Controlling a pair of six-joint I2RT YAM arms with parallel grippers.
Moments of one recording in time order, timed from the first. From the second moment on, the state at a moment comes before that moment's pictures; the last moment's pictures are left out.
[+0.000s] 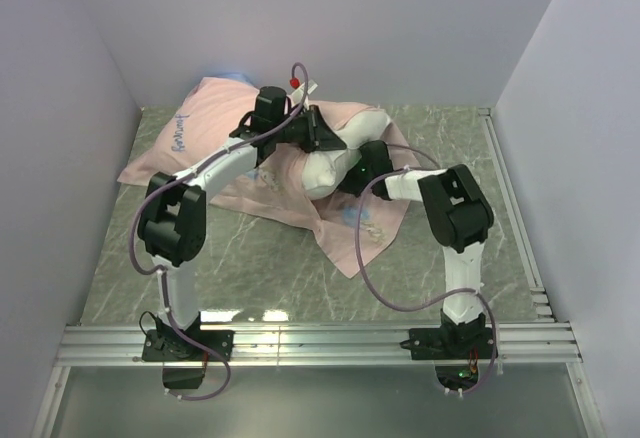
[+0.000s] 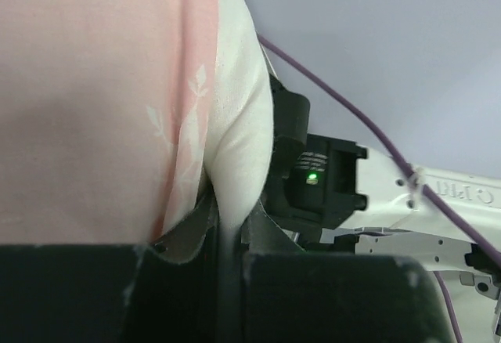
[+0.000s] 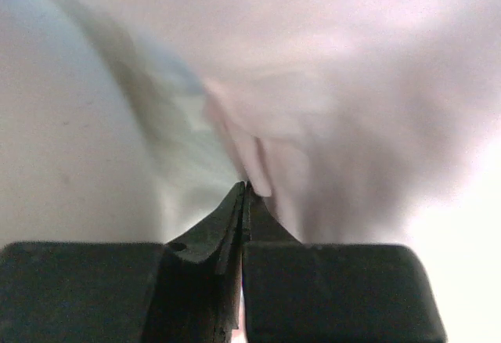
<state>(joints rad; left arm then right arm) -0.45 1.97 1.59 0.04 0.79 -0.73 0.39 2.11 1.20 0.22 -0.24 1.21</state>
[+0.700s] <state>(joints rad) -0.44 1.92 1.49 0.03 0.79 -0.76 0.20 1.80 1.10 -0.27 -0.12 0.68</state>
